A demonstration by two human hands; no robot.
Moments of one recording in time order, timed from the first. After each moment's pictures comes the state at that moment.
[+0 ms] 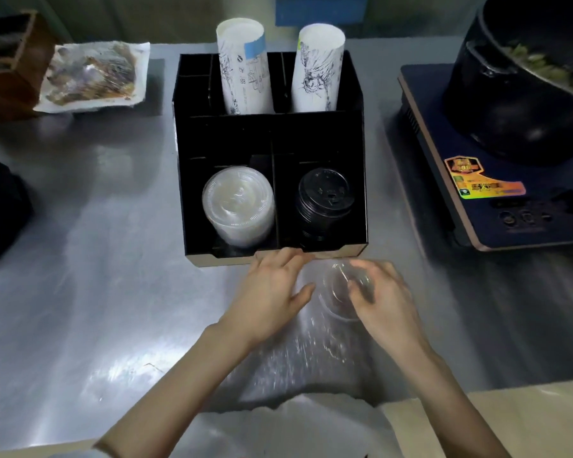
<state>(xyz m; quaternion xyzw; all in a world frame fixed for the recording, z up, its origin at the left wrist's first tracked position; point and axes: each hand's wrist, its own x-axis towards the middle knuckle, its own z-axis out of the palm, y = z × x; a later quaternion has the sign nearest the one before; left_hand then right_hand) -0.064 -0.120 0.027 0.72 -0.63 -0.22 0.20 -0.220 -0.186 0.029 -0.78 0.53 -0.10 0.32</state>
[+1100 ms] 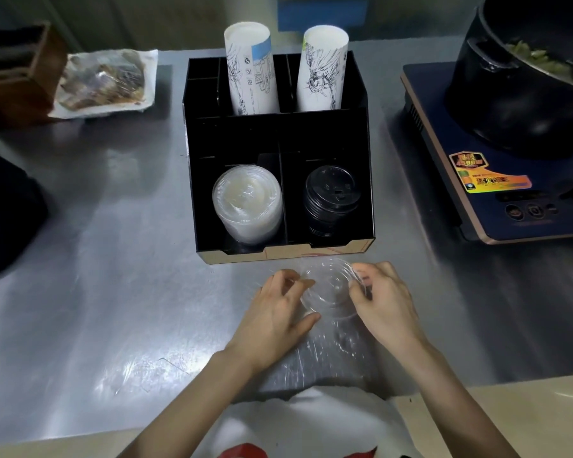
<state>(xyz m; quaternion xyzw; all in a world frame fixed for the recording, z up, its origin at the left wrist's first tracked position) -0.076 -0.085 -0.001 0.71 -0.62 -0.23 0.24 -0.217 -0.176 0.022 -0.76 0.55 -0.07 0.33</state>
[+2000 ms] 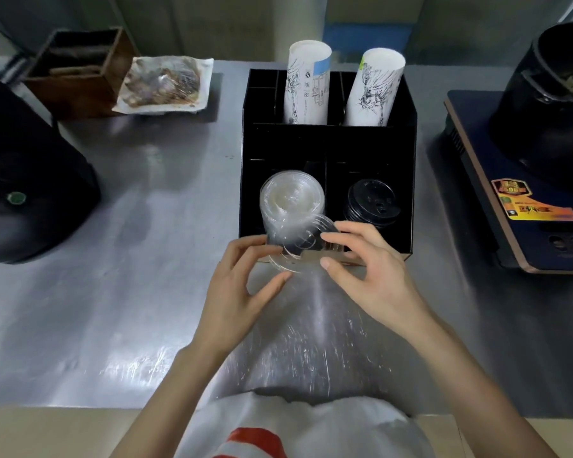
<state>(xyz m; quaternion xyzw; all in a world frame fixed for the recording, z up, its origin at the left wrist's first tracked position) -0.015 -0.045 0.033 0.75 -0.48 -0.12 0.44 -0.159 -0.168 0.070 -0.83 0.34 -0.16 0.42</state>
